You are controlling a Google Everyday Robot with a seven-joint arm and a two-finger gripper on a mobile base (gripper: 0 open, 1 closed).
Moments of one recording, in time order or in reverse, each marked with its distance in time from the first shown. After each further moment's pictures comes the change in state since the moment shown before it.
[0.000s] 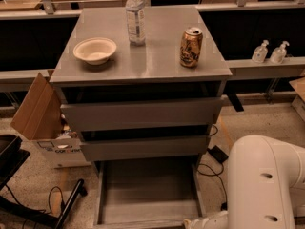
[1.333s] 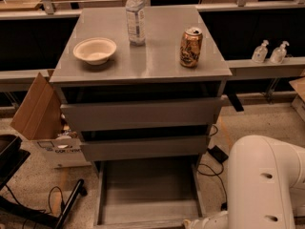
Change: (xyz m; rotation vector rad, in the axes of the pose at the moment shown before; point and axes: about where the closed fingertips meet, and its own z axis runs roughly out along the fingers) arm 0.000 0.000 0.000 0.000 0.000 0.000
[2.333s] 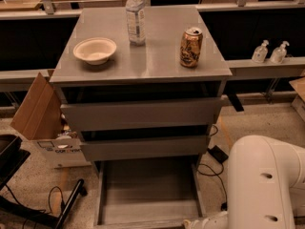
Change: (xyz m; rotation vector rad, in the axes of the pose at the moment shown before) arm 0.000 0.000 -0.001 0.000 0.000 0.000
